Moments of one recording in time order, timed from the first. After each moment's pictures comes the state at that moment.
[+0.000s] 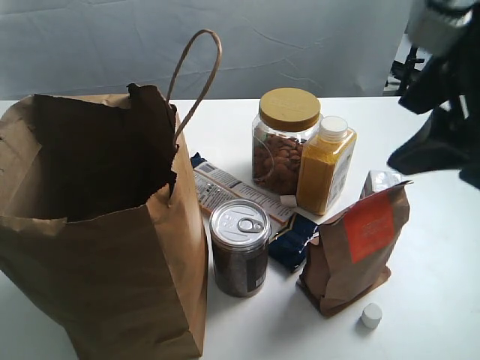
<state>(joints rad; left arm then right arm) 0.09 0.00 0.00 0.06 0.26 -0.04 0.65 1.27 -1.29 0.19 1.21 -0.91</state>
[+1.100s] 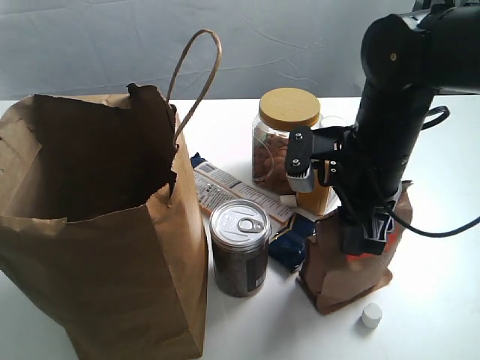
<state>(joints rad) 0.09 0.00 0.00 0.06 0.26 -0.04 0.75 1.79 -1.29 0.05 1.22 -0.92</state>
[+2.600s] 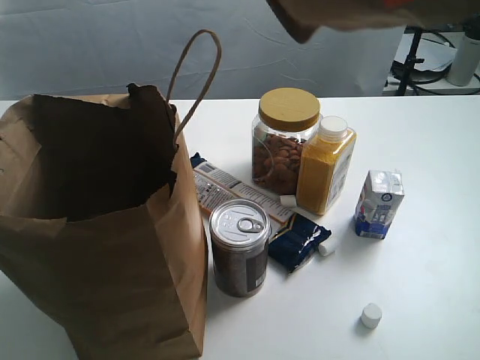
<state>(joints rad) 0.09 0.00 0.00 0.06 0.26 -0.04 0.75 1.04 -1.29 0.38 0.68 -0.64</state>
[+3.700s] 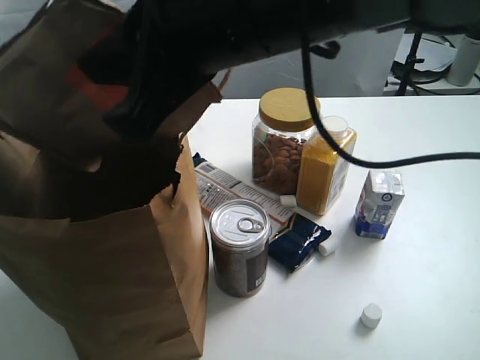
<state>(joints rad) 0.09 0.00 0.00 0.06 0.26 -0.04 1.05 1.54 -1.40 0.86 0.57 -1.18</state>
